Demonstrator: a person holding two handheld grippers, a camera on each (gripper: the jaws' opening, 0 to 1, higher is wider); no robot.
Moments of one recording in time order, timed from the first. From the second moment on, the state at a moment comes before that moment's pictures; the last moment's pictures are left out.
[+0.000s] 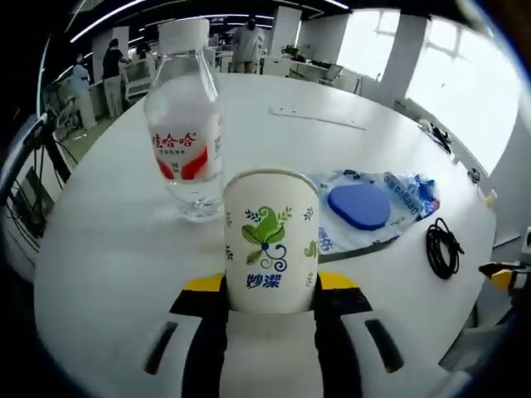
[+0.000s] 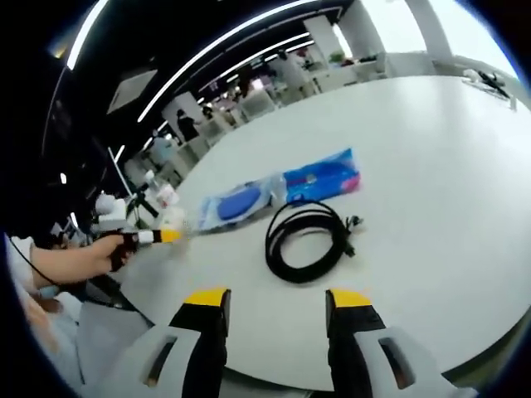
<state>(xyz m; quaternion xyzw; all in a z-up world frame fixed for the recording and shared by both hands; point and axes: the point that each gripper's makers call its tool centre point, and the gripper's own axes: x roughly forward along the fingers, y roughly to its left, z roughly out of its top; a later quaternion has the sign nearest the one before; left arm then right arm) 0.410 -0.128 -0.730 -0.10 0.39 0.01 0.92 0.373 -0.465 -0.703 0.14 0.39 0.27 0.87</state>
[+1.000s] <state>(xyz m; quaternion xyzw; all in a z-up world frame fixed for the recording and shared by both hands) 0.370 -0.198 -0.651 -0.20 0.25 -0.10 0.94 0.364 -0.410 -0.687 0.19 0.38 0.33 0.84</state>
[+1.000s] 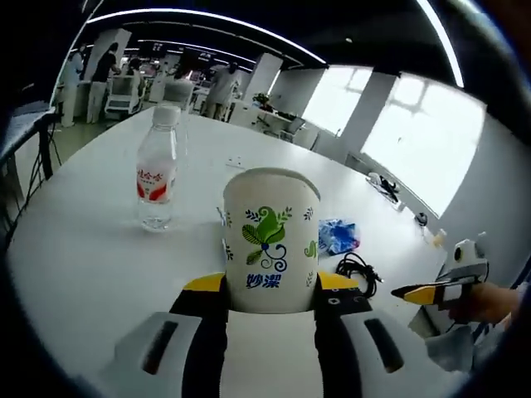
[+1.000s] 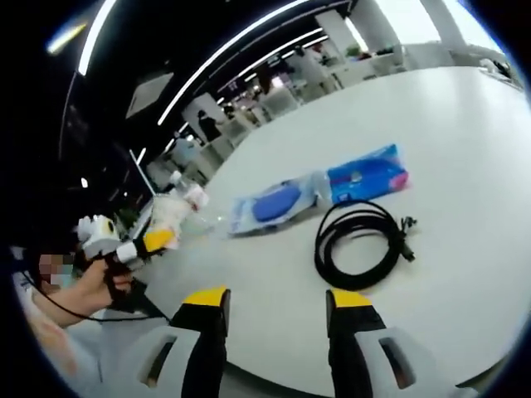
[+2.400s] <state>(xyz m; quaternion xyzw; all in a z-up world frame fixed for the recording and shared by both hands) 0.315 -0.332 -0.584 -0.35 0.16 -0.44 0.81 0.327 -0.285 -0.559 0.34 0.28 0.58 0.69</state>
